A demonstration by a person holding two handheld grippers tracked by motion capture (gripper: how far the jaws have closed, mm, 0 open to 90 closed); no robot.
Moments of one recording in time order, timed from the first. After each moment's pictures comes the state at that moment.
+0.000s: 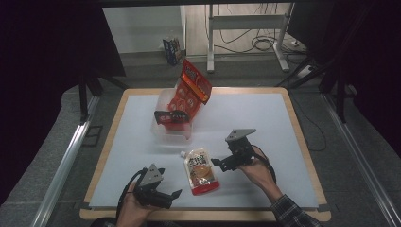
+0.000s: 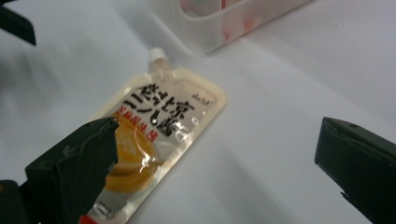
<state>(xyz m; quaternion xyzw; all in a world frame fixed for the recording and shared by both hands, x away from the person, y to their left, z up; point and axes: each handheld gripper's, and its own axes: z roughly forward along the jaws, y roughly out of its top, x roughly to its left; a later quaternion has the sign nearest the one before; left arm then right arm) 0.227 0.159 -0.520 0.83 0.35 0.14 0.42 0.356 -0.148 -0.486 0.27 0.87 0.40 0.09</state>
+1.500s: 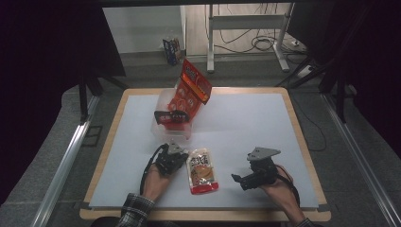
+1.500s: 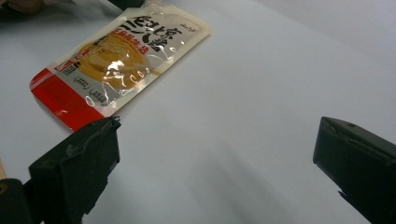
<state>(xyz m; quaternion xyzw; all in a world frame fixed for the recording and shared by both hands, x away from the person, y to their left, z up) 0.329 0.114 -0.542 0.83 0.39 0.16 0.36 0.305 -0.208 -0.495 0.29 0.87 0.38 0.14</state>
